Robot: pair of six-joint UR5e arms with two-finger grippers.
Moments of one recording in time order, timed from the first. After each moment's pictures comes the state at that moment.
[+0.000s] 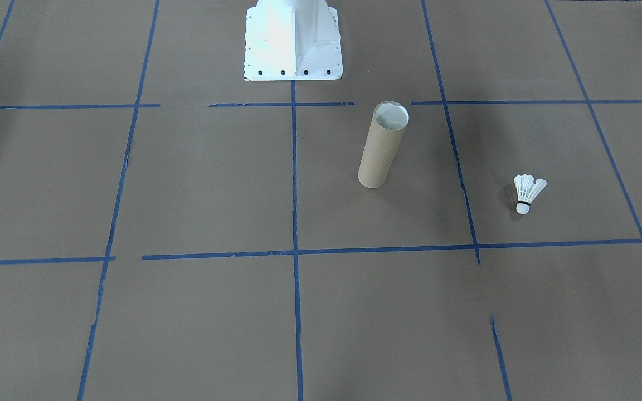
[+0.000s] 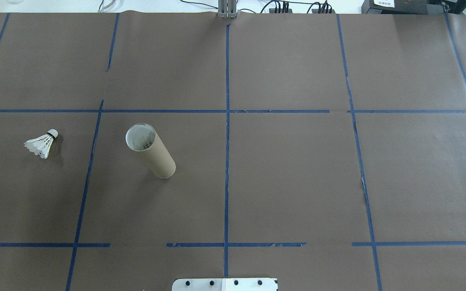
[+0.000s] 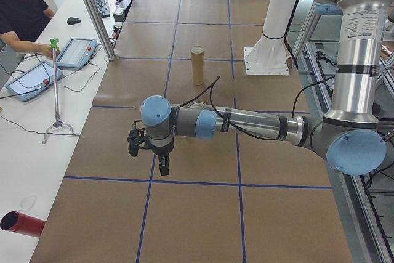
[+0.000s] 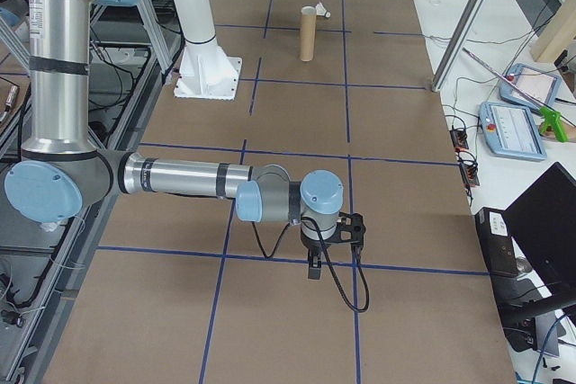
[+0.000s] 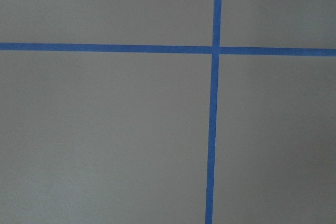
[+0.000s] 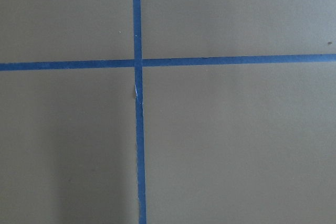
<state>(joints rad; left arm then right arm) -1.53 -1.59 -1.69 -1.62 -2.35 -0.35 1.56 -1.66 1.62 -1.49 2.30 0.08</state>
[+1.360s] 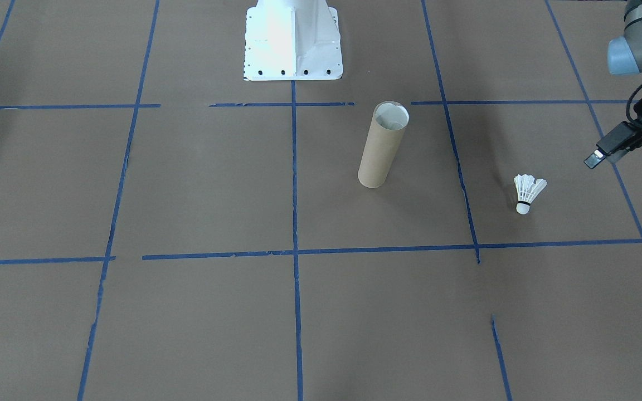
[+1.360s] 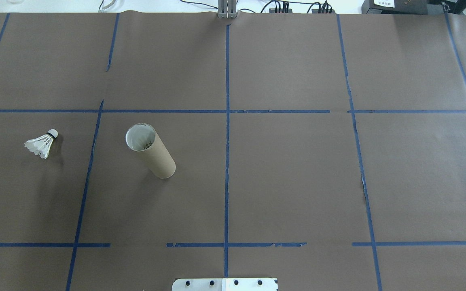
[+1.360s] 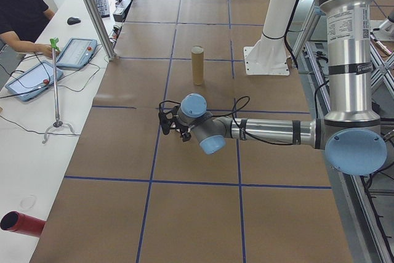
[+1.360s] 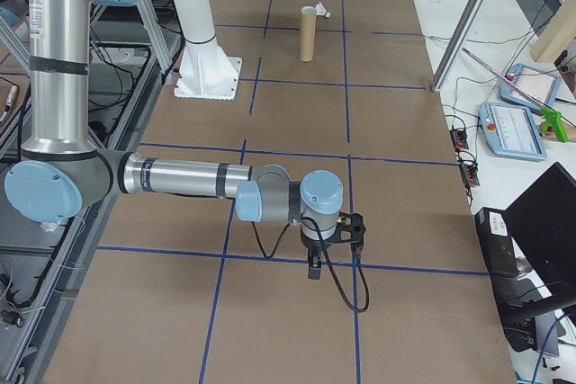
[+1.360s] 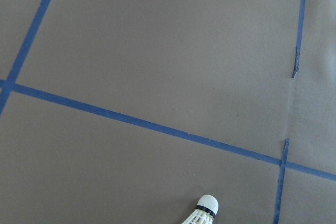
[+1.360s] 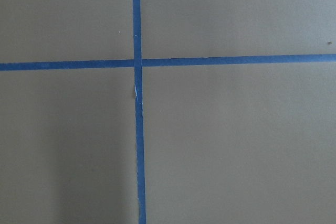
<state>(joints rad) -1.15 -1.42 -1.65 -2.63 -2.32 -1.40 1.56 -1.66 1.62 -1.49 2.30 0.08</state>
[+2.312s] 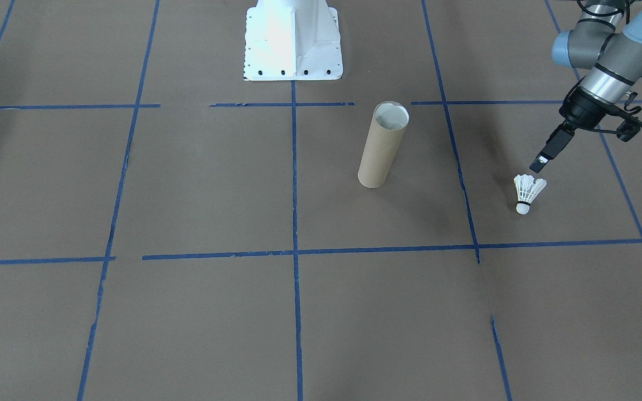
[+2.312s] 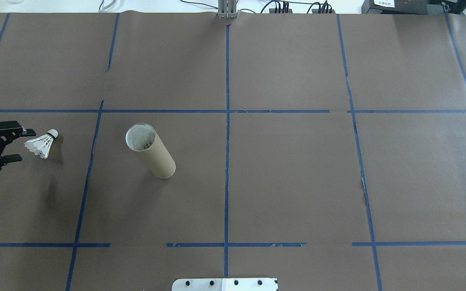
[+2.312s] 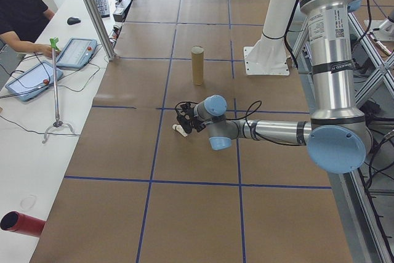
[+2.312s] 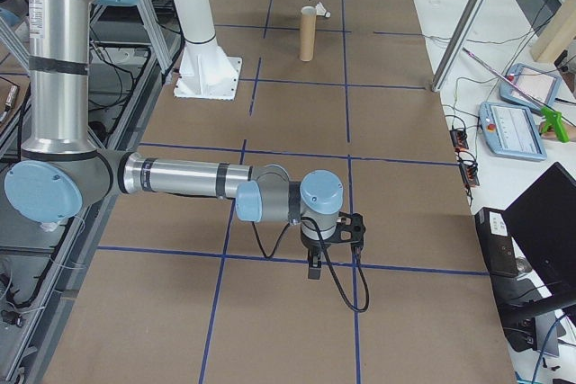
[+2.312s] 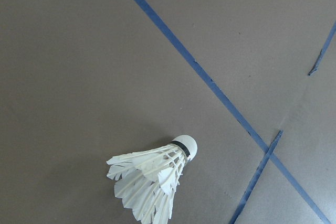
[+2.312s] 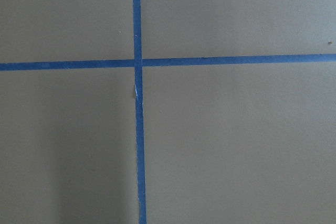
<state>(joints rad) -0.84 -1.39 -1.62 -2.90 -1.91 -1.95 1.56 -1.66 1.62 -1.49 2.30 0.08</state>
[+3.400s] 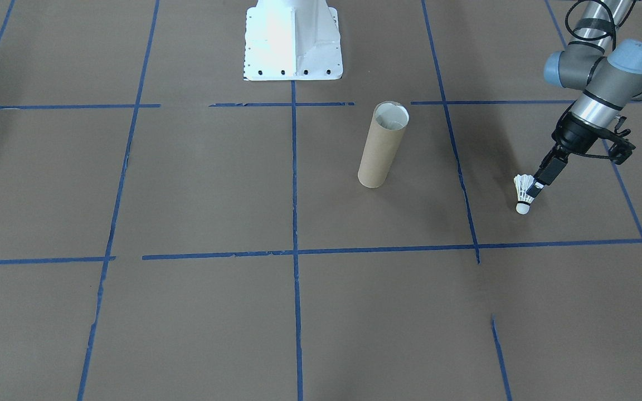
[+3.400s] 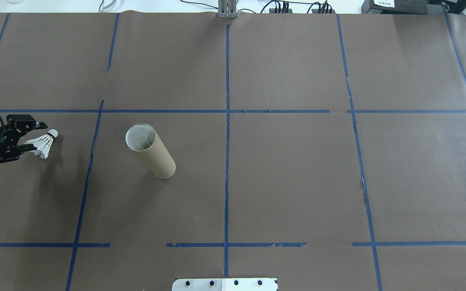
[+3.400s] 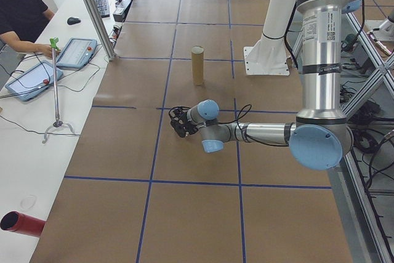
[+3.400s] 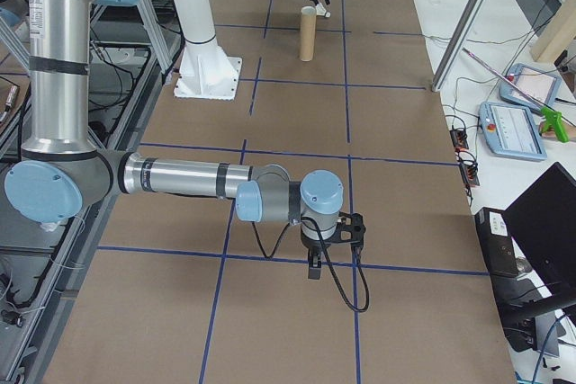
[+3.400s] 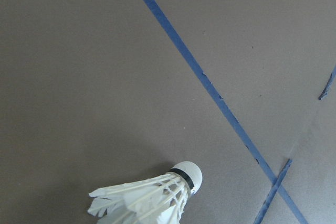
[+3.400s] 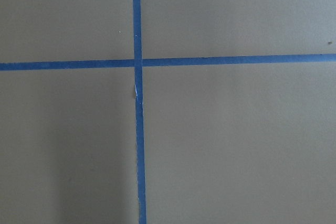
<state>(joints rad) -0.83 -1.49 -1.50 -2.91 -1.85 -1.99 1.56 -1.66 1.62 -1.49 2.30 0.08</state>
